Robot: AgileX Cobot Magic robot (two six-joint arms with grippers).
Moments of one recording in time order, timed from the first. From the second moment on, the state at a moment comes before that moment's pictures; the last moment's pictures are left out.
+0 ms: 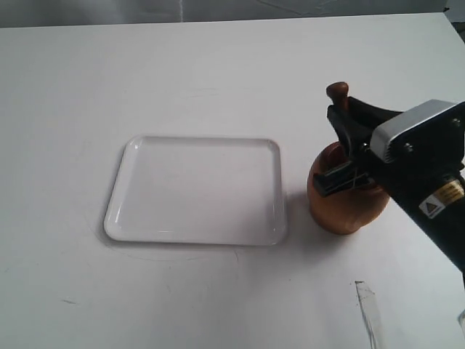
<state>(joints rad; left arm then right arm) 0.02 0.00 0.00 0.07 0.44 0.35 0.77 1.57 -0.17 0.22 -1.22 -0.20</state>
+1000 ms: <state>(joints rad) 0.02 0.00 0.00 0.07 0.44 0.35 0.92 1.94 -1.00 -0.80 -0.31 0.70</state>
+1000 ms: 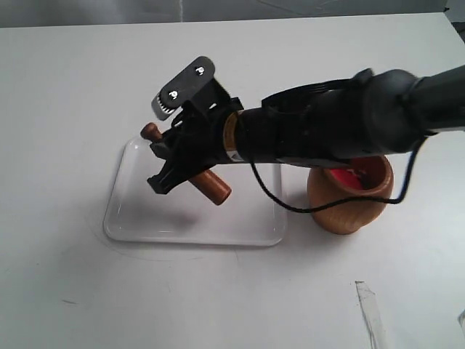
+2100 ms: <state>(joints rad) 0.02 0.00 0.00 0.07 0.44 0.35 0.98 2.03 -1.08 -0.80 0.02 0.74</state>
